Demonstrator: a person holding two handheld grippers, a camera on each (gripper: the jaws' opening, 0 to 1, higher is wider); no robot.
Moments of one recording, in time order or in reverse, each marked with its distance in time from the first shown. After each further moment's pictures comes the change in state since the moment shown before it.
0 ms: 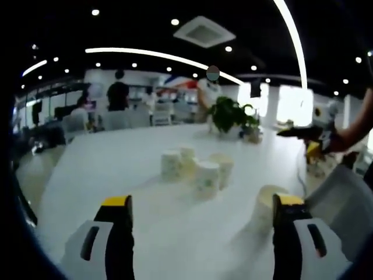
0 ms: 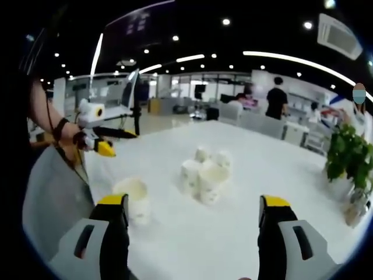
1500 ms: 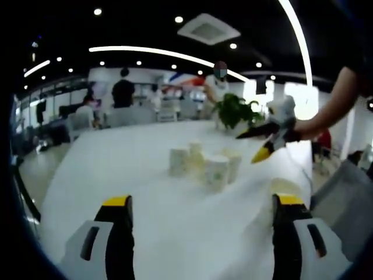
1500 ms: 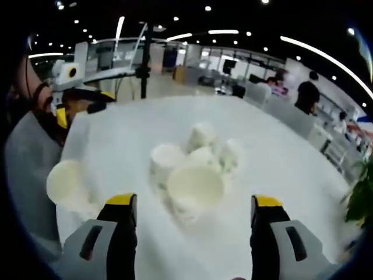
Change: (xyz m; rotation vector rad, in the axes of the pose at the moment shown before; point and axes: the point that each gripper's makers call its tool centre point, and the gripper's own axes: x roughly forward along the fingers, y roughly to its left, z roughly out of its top) left arm -0.005 0.016 -0.011 -0.005 0.016 0.044; right arm 0.143 -0.043 -0.023 -0.211 0.229 0.172
